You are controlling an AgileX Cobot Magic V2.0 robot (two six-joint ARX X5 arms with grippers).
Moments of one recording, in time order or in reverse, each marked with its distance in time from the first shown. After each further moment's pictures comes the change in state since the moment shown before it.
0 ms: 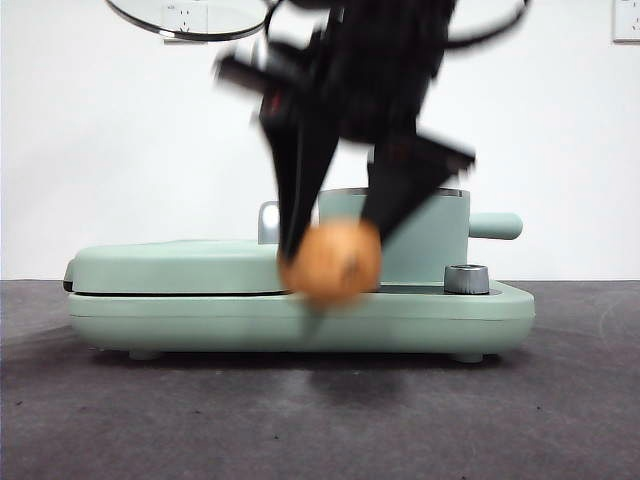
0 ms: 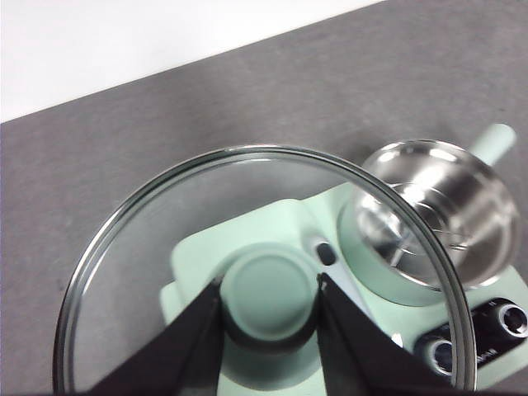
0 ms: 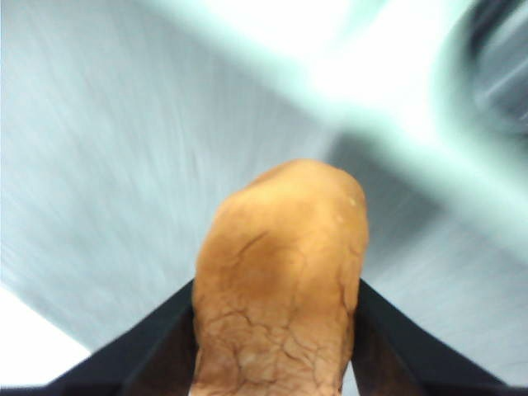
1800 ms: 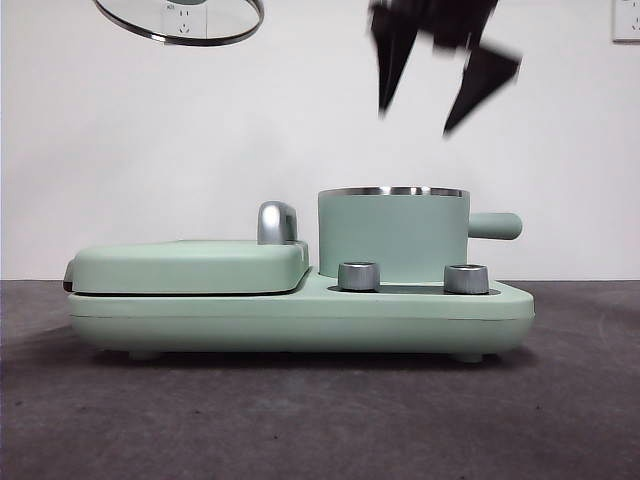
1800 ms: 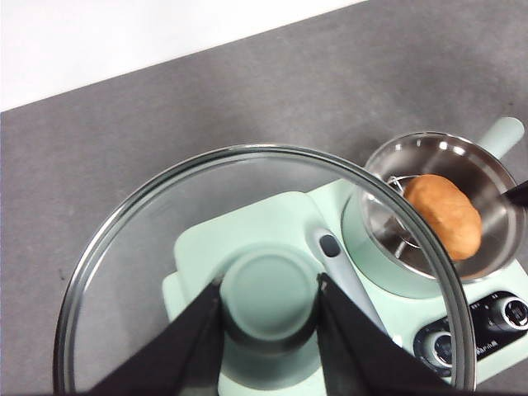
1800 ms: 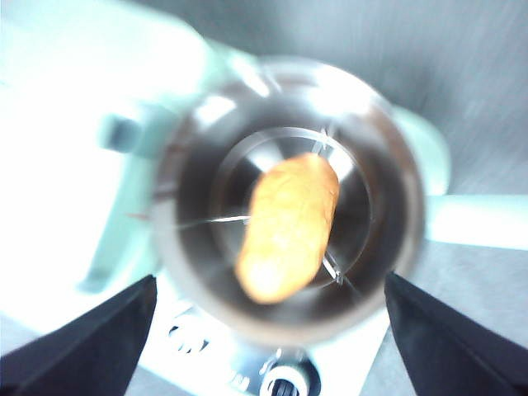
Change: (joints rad) left arm -0.001 0.000 -0.009 -0.013 0.006 0.000; right arm -0.452 0.308 0.911 -0.455 -0.065 -0.279
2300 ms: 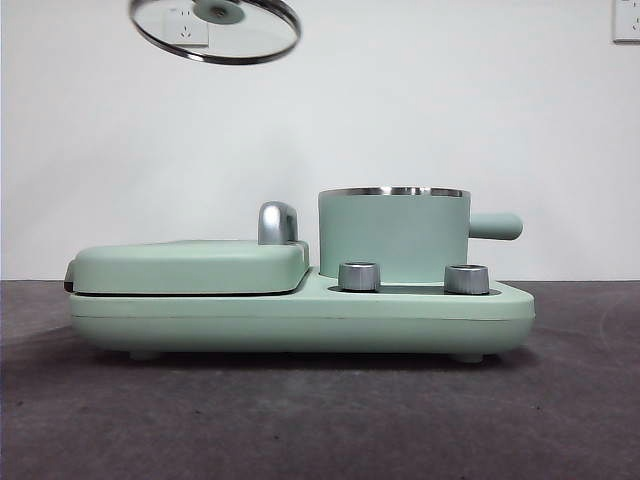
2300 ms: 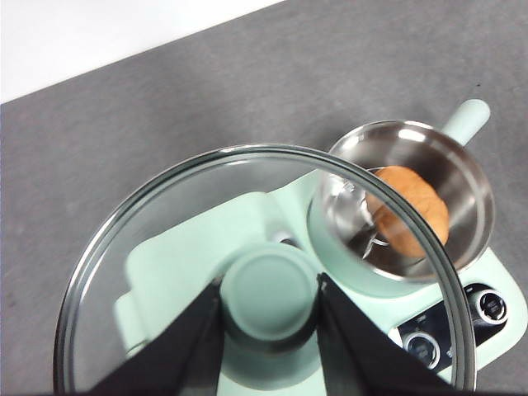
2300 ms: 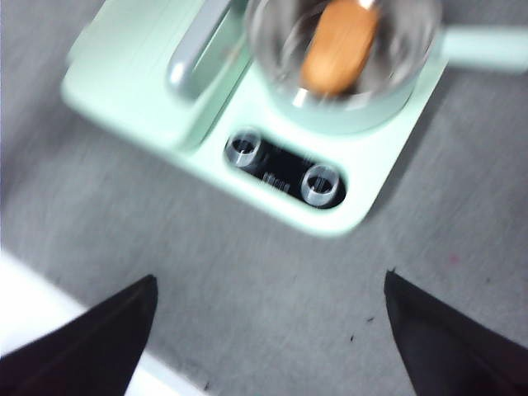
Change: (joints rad) left arm -0.079 0.034 -0.058 0.082 0.000 0.000; right arm 0.090 -0.793 -0.668 0.022 0.016 -0.024
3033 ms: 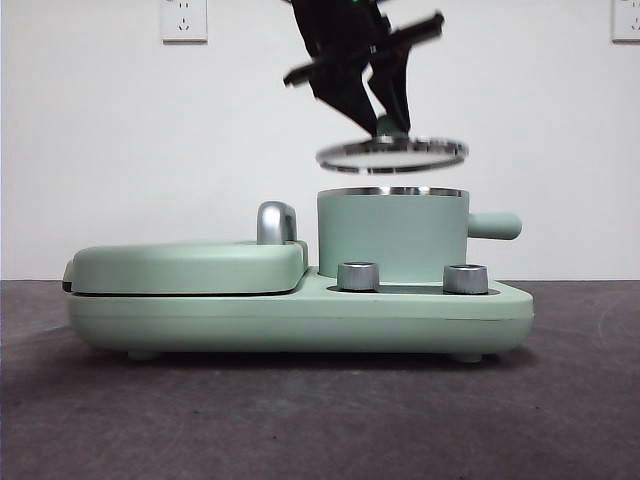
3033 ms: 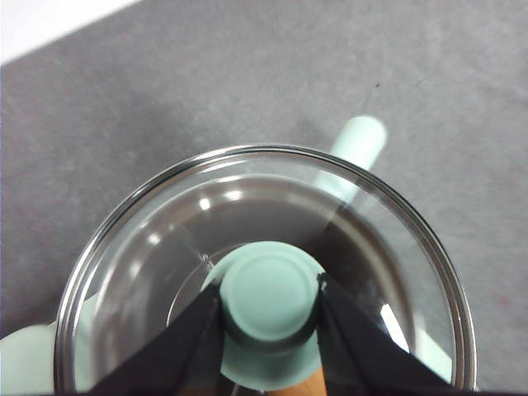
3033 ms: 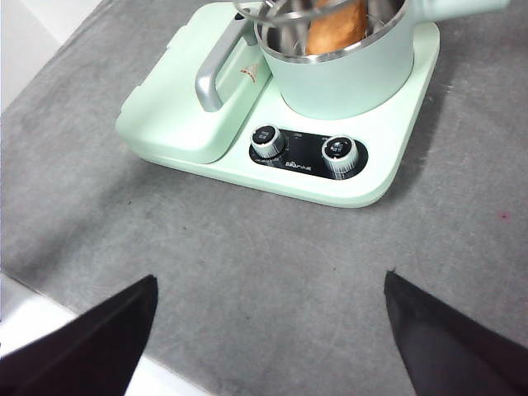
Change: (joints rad) left arm -0.206 0.359 0.000 0.388 0.002 -0.022; right arm 0.090 -0.759 -0.672 0.287 0.060 0.296
